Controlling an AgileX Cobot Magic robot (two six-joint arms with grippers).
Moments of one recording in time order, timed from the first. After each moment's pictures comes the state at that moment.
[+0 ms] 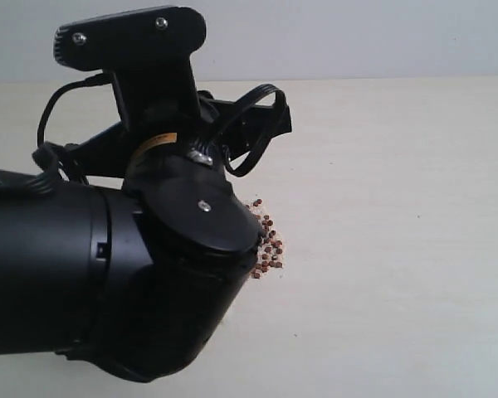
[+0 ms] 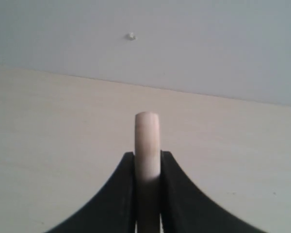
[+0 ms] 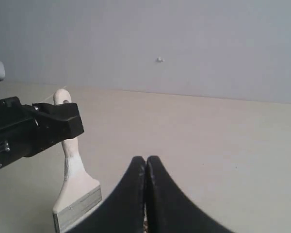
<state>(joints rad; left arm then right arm) -1.41 1.72 -1.05 -1.74 -1.21 0.94 0.66 0.41 -0.45 -0.23 0.36 0.49</state>
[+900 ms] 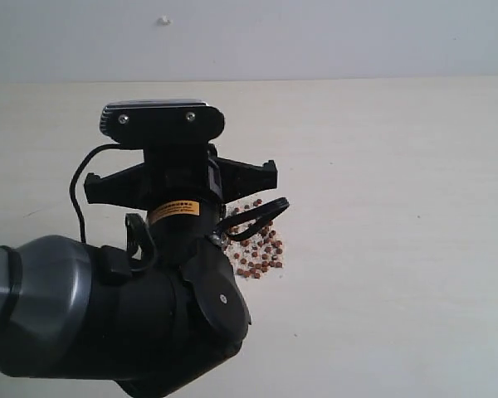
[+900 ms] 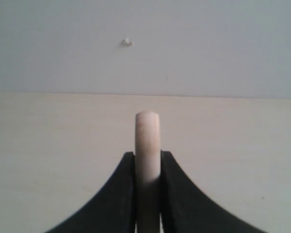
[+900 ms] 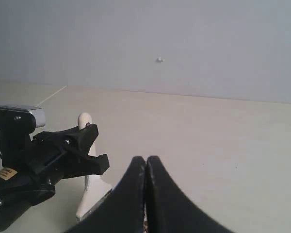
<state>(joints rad) -1.36 1.91 -0.91 -1.48 -1.23 0.65 0.66 0.41 -0.45 -0.23 0.36 0.49</state>
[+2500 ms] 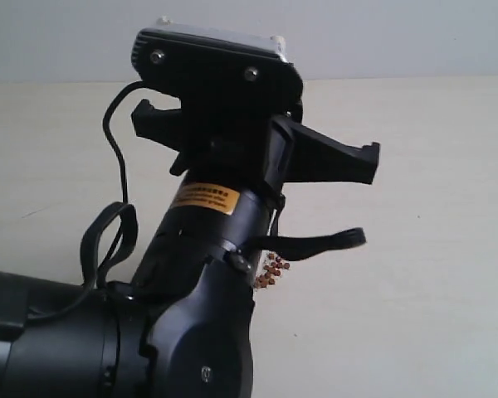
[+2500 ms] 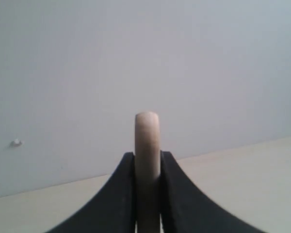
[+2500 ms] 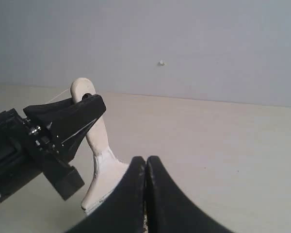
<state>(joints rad) -1.49 1.76 -0.91 -1.12 -1.21 0.72 0.66 0.41 -0.45 -0.23 0.35 0.49</state>
